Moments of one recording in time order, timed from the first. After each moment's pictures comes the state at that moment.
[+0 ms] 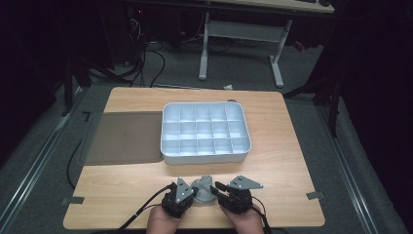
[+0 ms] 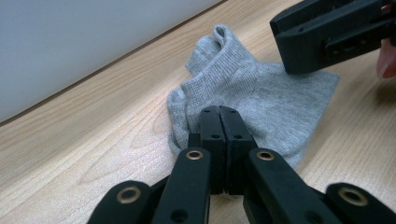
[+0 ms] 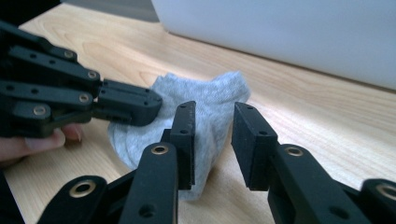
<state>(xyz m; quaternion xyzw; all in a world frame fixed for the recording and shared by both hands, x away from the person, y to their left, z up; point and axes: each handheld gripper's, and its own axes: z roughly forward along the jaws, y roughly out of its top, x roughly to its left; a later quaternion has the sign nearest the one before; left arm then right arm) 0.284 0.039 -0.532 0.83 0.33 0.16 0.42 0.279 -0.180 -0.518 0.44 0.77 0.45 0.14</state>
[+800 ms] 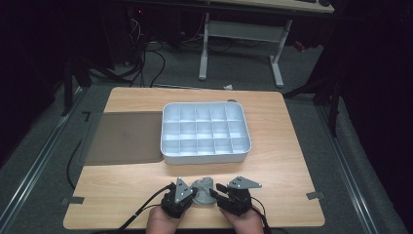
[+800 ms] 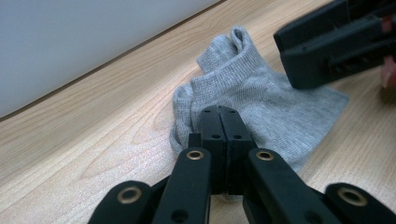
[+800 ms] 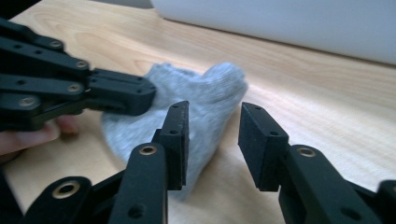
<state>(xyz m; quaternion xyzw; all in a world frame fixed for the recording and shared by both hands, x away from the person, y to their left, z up) 0.284 0.041 -0.532 0.83 0.33 0.15 0.42 0.277 -0.178 -0.522 0.46 0.77 0.43 0.11</state>
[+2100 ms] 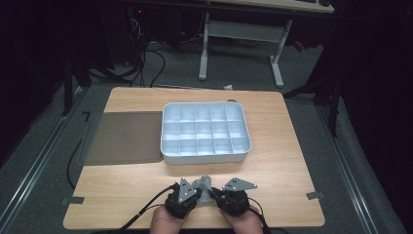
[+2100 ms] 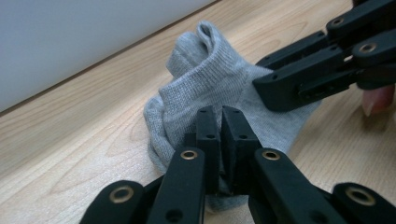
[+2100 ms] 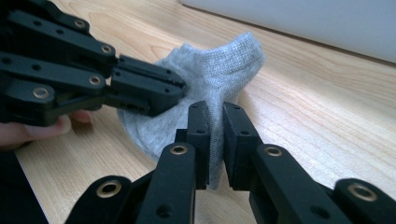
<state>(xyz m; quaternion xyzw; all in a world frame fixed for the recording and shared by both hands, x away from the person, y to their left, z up) 0.283 0.030 -0.530 0.83 0.33 0.14 0.43 0.276 -0.172 -0.520 0.42 0.80 0.42 0.12</state>
